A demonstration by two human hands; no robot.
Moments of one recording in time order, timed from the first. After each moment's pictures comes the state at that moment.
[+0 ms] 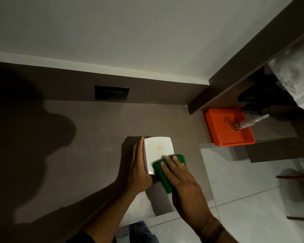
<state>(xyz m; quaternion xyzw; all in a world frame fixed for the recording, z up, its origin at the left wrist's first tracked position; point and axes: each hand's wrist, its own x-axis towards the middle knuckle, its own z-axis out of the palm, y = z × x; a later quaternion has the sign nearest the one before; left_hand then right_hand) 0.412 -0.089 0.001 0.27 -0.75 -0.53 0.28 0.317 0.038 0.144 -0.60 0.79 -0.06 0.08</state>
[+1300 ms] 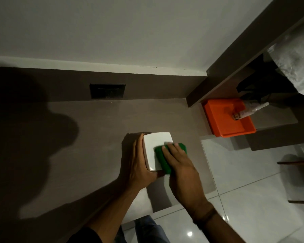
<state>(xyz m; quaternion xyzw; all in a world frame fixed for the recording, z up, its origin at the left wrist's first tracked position) 0.413 -0.093 0.017 0.26 -0.76 -0.55 0.24 0.320 0.016 0.141 -0.49 0.86 -0.08 0.10</state>
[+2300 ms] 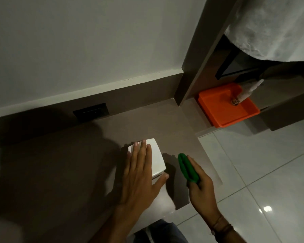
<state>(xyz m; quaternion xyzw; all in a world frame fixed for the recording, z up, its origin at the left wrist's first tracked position) 0.405 -0.072 0.098 0.28 -0.94 -0.18 0.08 0.287 0.100 0.105 -0.21 0.83 -0.48 0.20</state>
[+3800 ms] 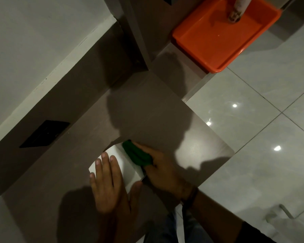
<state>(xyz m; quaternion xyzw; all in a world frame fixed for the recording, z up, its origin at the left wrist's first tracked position) 0.383 -0.069 0.095 0.28 -0.96 -0.03 -0.02 0.253 0.026 0.062 -0.15 0.62 -0.64 0.44</state>
